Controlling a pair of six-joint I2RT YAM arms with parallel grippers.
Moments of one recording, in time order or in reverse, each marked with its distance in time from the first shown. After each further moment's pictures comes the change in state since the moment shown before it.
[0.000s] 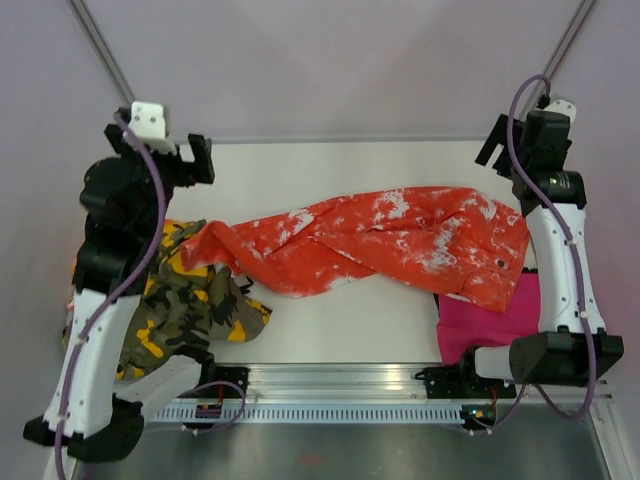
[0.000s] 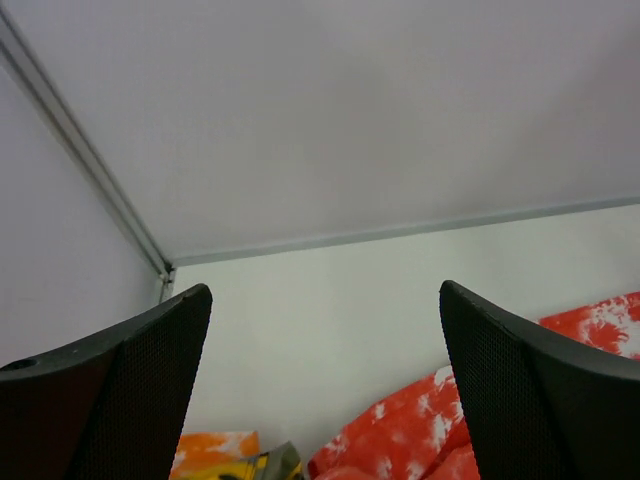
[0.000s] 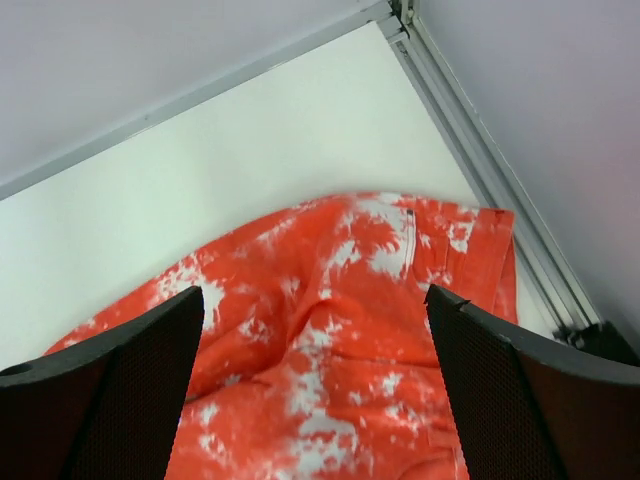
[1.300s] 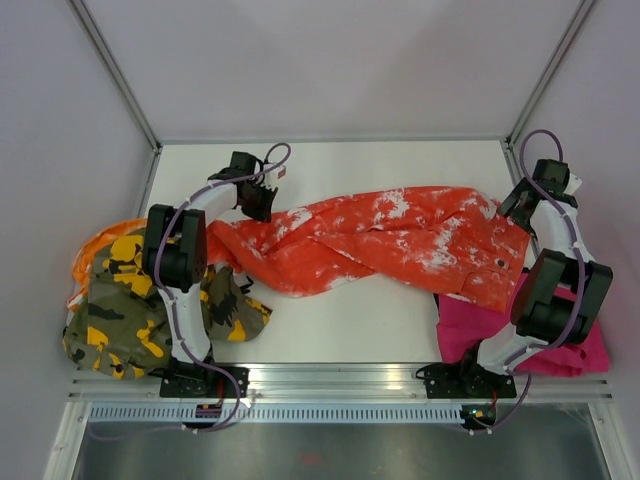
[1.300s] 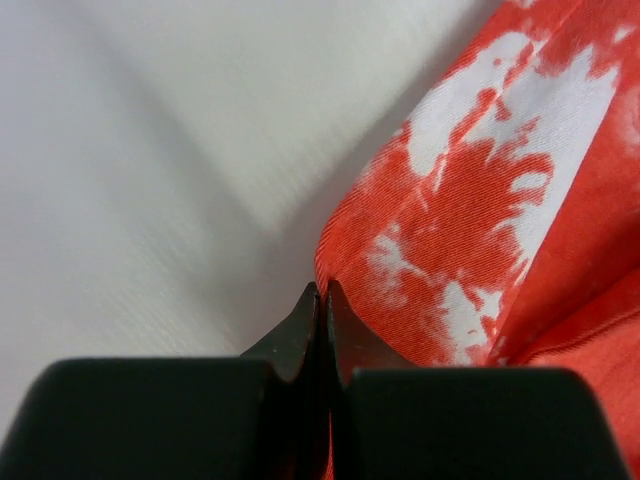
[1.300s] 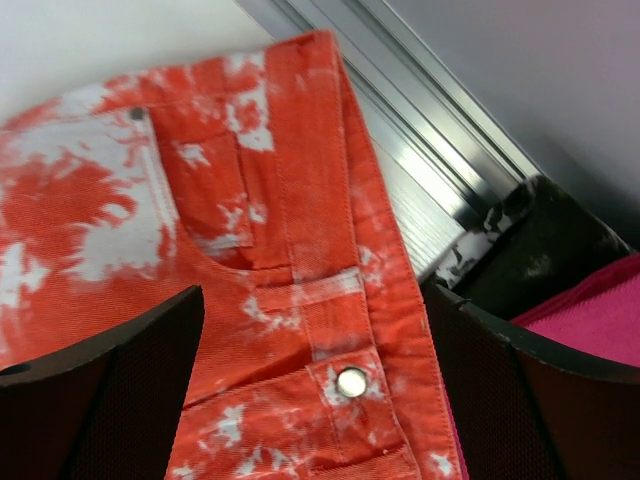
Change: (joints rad) left arm 0.095 1.094 0.000 -0.051 0.490 0.165; right arm -0.292 0.281 -0.309 0.178 0.039 0.071
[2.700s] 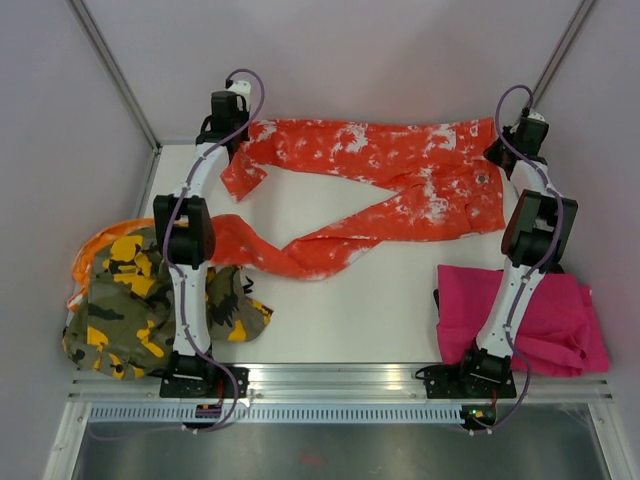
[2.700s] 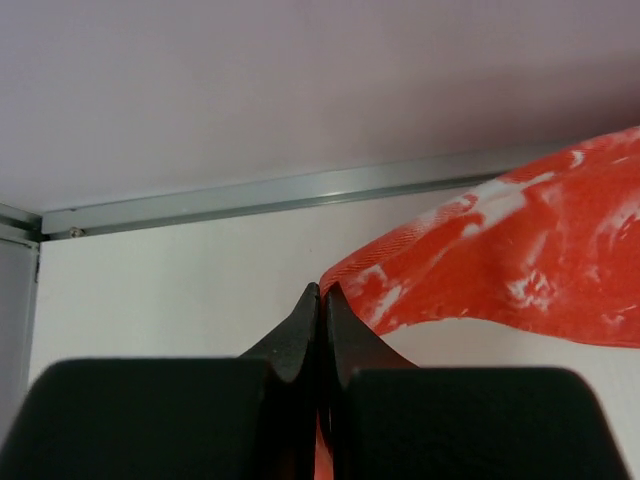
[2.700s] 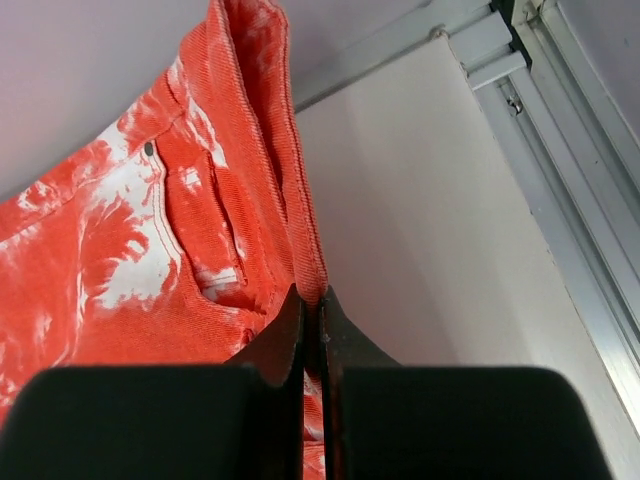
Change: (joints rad) left arm 0.091 0.274 0.680 0.260 -0.404 -0.141; right arm 0.069 0.695 0.653 0.449 -0.417 -0.036
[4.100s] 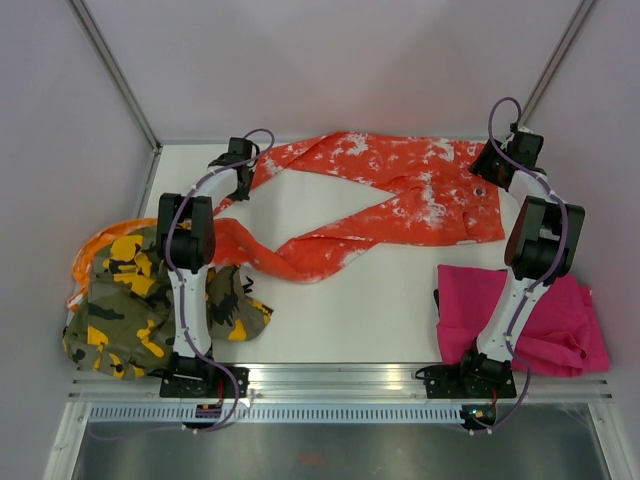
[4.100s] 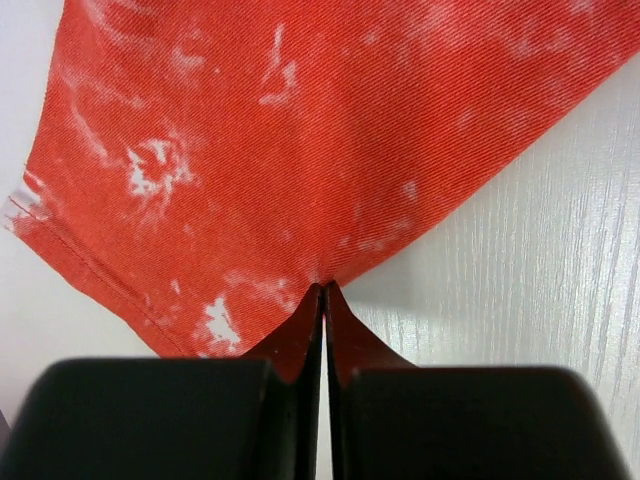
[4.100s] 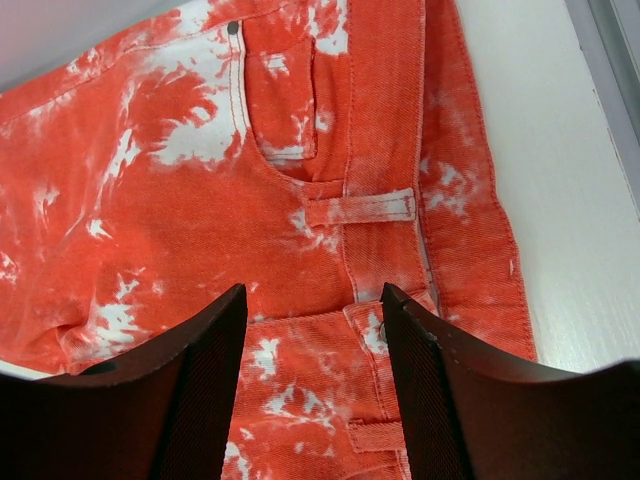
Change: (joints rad) left arm -0.033 -0.045 -0.380 -0.258 -0.176 0.017; right arm 0.019 -0.184 -0.280 -0.043 -0.051 -0.074
